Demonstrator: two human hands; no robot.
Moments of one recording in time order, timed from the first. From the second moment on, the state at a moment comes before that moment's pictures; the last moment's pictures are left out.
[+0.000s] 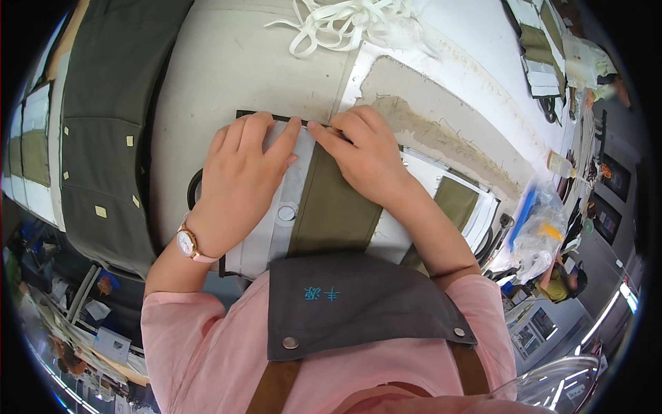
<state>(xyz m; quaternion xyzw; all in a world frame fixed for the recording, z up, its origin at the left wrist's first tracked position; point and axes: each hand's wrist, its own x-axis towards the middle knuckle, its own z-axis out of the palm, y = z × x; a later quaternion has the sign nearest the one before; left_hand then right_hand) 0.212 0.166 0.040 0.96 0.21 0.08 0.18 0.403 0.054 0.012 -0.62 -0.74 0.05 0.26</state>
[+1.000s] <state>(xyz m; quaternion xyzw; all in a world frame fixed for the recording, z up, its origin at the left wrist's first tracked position) 0.223 0.149 0.036 0.98 0.17 0.08 0.12 0.407 0.046 0.008 -0.61 -0.75 0.01 0.26</state>
